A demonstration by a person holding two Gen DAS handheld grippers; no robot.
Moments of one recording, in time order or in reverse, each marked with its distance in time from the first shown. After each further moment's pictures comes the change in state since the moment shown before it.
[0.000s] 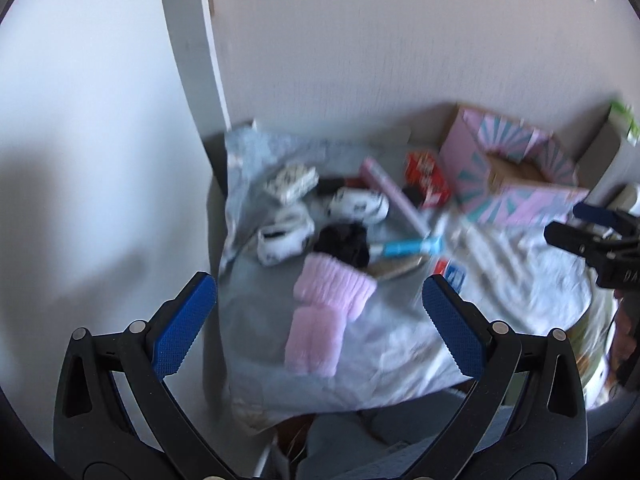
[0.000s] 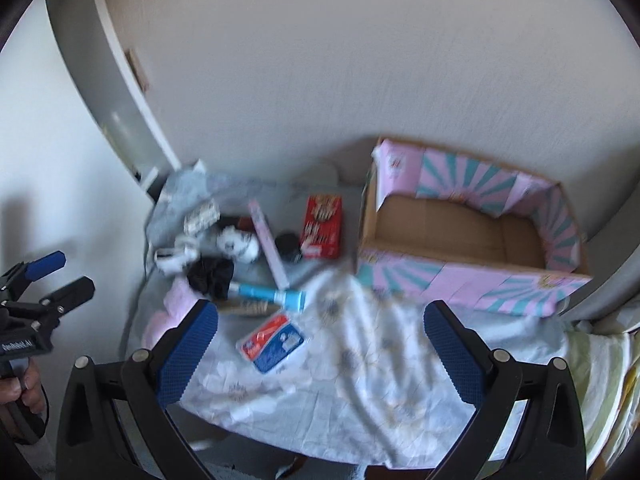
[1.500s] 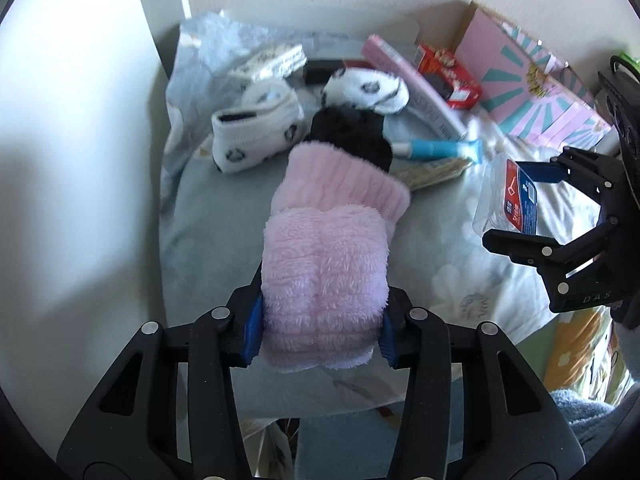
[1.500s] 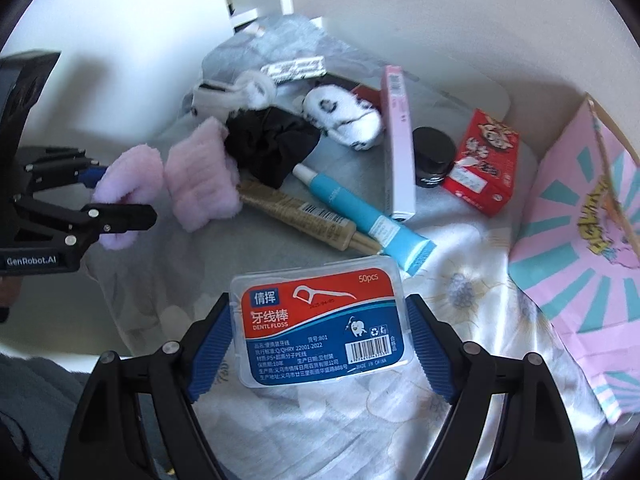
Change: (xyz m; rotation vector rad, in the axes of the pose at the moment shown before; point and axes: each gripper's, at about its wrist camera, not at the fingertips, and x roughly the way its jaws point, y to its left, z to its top) left arm 0.091 0.009 -0.061 0.025 0.168 -0.073; right arm 0.120 0.043 -0.046 -0.441 0.174 0.190
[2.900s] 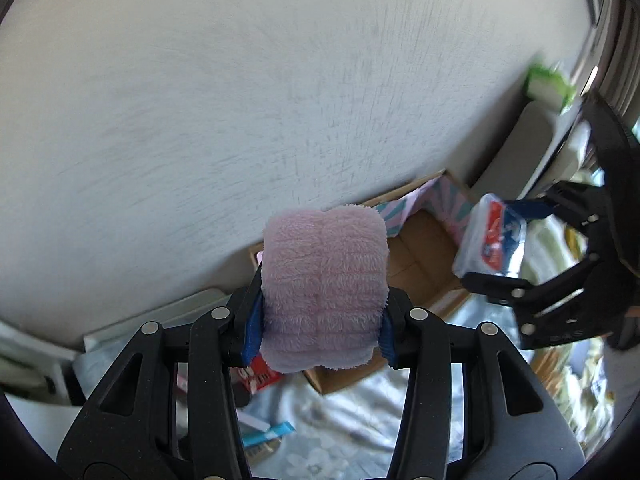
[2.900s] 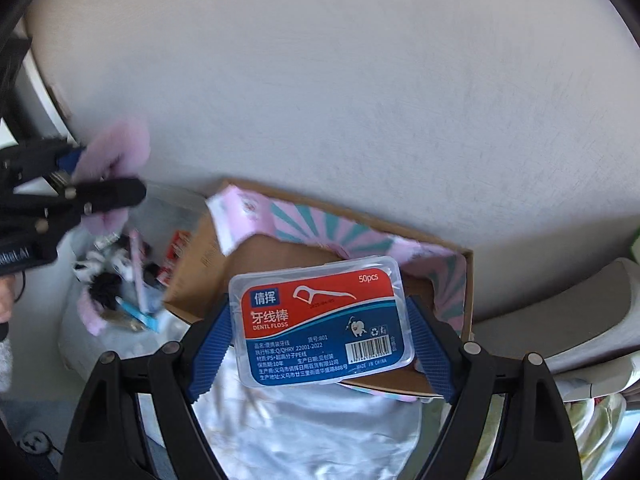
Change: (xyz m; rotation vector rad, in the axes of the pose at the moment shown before) left arm -0.038 -0.267 0.284 0.390 -0.144 -0.138; right arm -0.180 -0.225 0.016 0.354 -0.065 -0.267
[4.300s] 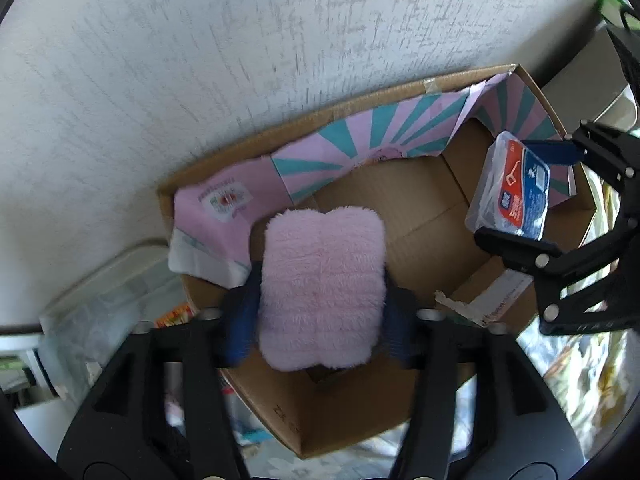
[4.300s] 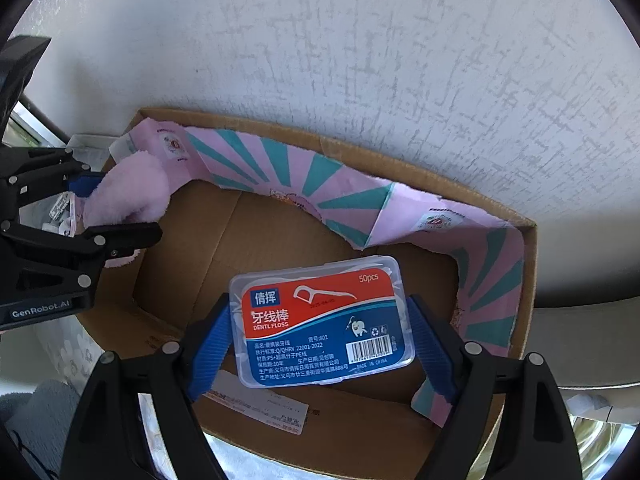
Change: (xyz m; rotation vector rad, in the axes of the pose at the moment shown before) left arm 0.140 -0.015 -0.014 -0.051 0.365 0.005; right arm 0.114 -0.054 -0.007 -0.015 0.191 0.074
